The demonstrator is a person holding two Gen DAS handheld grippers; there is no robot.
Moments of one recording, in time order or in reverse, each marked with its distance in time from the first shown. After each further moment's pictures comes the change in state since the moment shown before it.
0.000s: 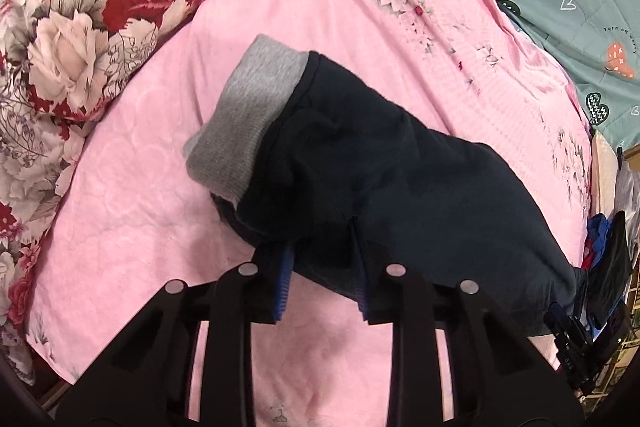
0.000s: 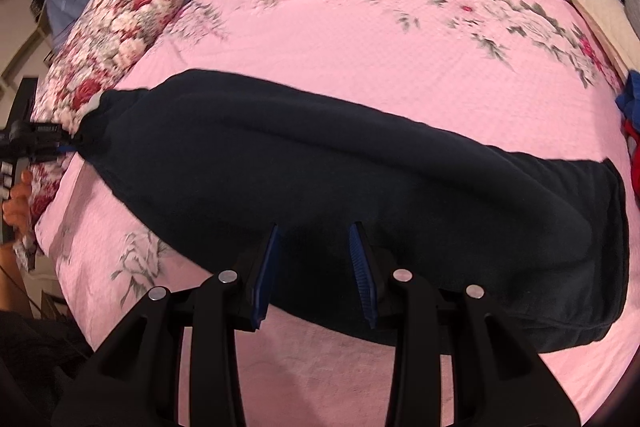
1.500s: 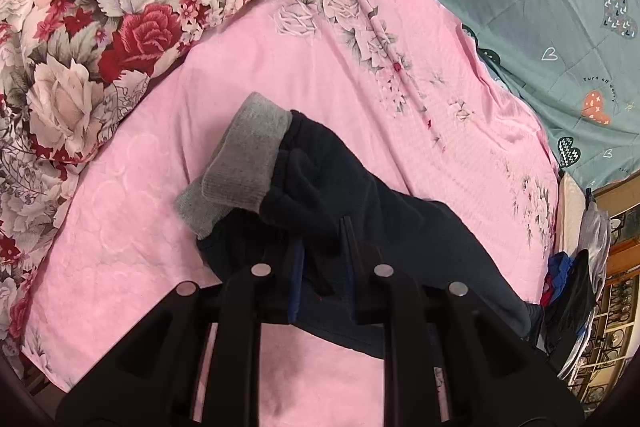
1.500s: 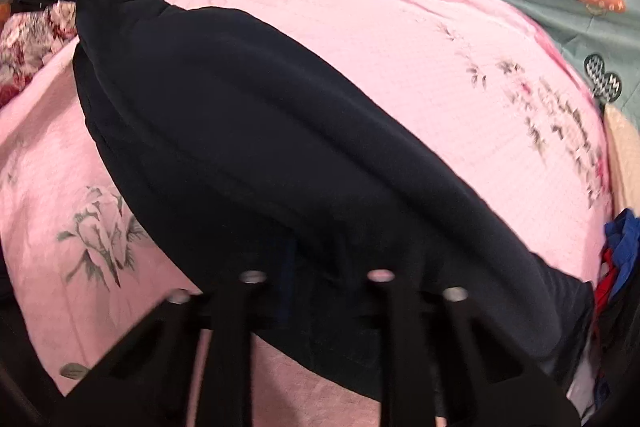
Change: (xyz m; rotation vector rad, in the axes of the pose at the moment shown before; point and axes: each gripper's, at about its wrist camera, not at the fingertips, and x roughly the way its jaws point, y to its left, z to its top) left arm -0.025 0.002 0.032 -0.072 -0.061 -0.106; right arm 0.042 0.054 0.018 -0.351 0.075 -0.155
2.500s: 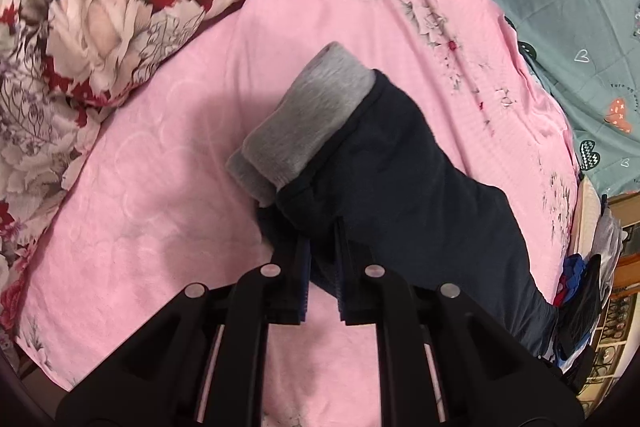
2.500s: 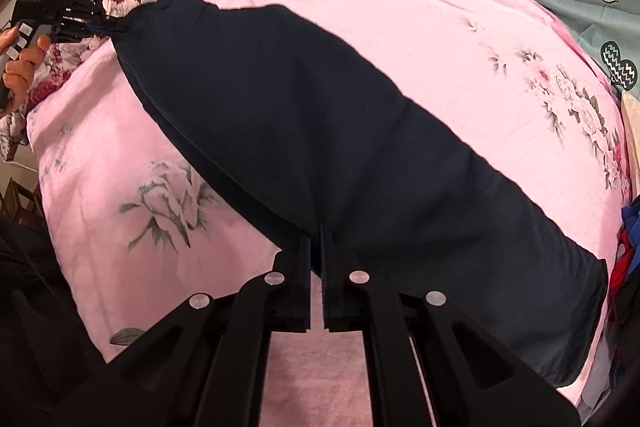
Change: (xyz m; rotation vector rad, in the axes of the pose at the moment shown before) left arm 0.023 0.056 -0.018 -0.073 0.064 0.038; right arm -0.026 0.023 -0.016 0.011 0.024 0.087
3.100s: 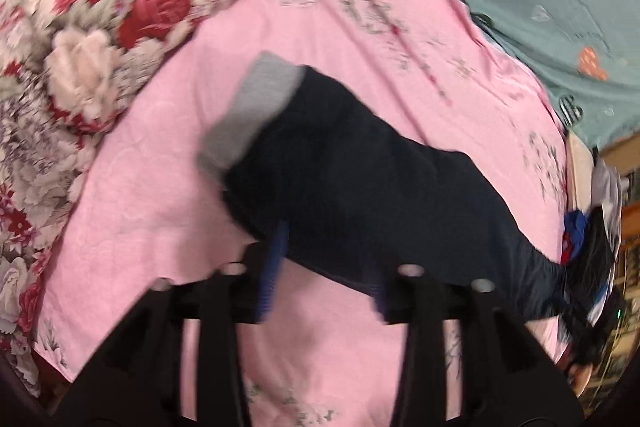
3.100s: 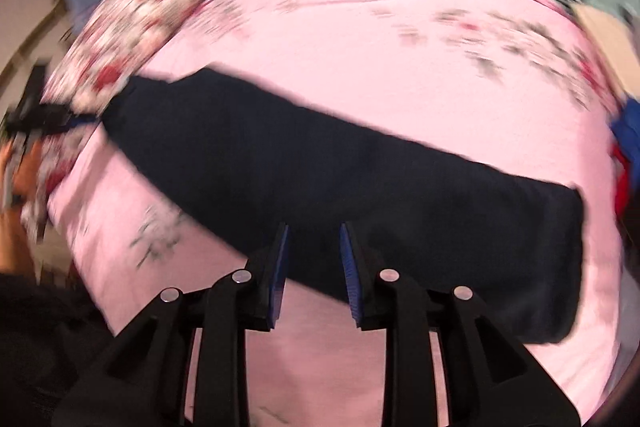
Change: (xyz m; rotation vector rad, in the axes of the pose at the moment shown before) left arm -0.030 -0.047 -0.029 0.208 -0.038 -0.022; right arm -0.049 -0.093 -0.031 0.340 -0.117 0.051
